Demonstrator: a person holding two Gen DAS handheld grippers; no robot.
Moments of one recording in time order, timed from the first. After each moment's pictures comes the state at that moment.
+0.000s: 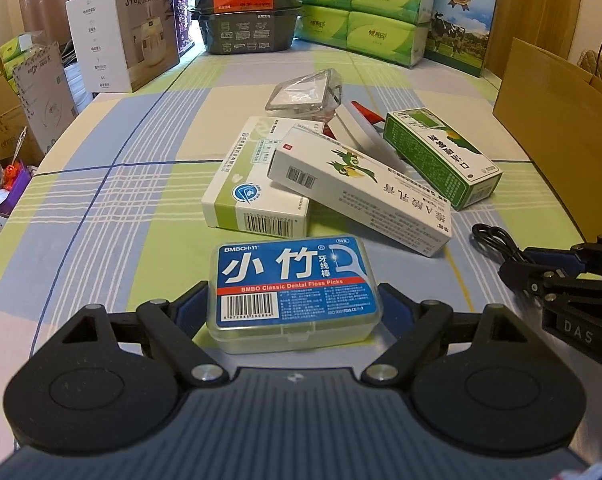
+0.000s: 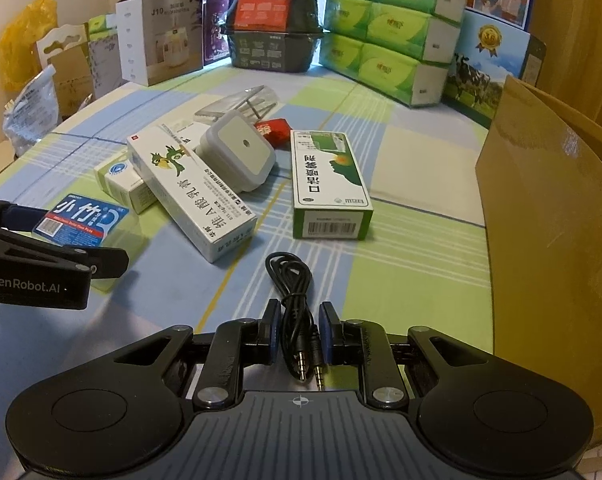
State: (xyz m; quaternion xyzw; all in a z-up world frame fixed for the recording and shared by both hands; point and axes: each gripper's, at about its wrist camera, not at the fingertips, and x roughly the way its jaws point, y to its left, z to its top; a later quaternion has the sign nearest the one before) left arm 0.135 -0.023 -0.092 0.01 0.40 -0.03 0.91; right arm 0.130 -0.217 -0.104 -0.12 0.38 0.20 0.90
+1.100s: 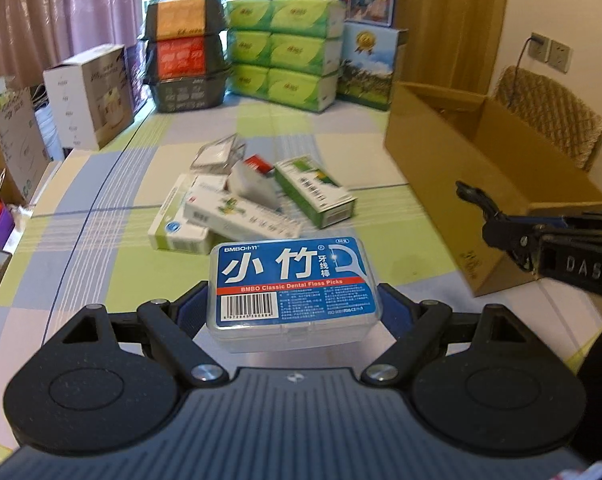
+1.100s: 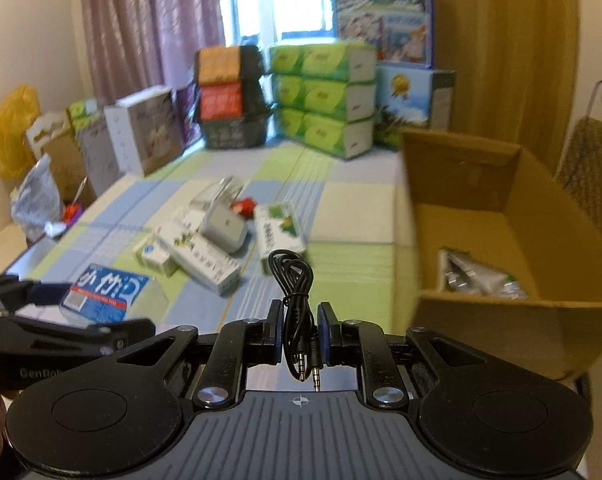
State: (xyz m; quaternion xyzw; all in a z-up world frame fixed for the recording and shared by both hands) left arm 0.036 -0.084 0.002 0.02 0.36 -0.10 0.93; right arm 0.032 -0.299 0.019 -0.02 0.31 0.16 0.93
